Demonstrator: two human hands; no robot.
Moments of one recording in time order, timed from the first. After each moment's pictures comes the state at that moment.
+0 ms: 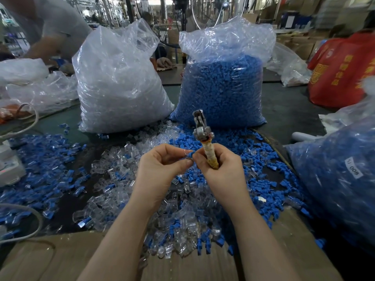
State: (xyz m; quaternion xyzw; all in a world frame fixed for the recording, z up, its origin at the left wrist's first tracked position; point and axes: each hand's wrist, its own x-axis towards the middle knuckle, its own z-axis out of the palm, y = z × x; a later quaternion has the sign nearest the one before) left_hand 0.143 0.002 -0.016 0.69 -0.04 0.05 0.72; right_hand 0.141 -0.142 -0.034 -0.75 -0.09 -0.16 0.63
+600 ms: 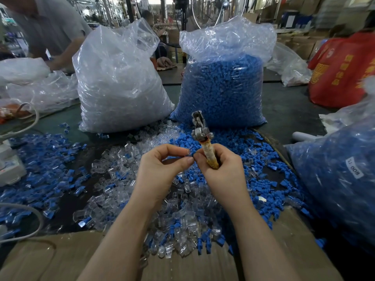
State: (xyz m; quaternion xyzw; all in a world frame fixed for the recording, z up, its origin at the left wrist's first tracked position) left_hand 0.141 0.001 -0.013 0.70 -0.04 0.06 0.71; right_hand 0.142 -0.142 -0.034 -0.77 -0.07 -0.17 0.62
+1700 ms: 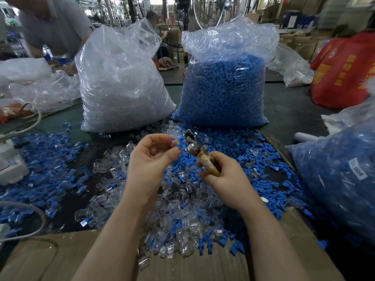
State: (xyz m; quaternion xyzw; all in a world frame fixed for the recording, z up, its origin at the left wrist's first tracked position) left_hand 0.149 0.013 -0.013 0.63 -0.05 0.13 0.76; right_hand 0.146 -0.162 -0.038 -0.85 -0.09 -0.04 0.51
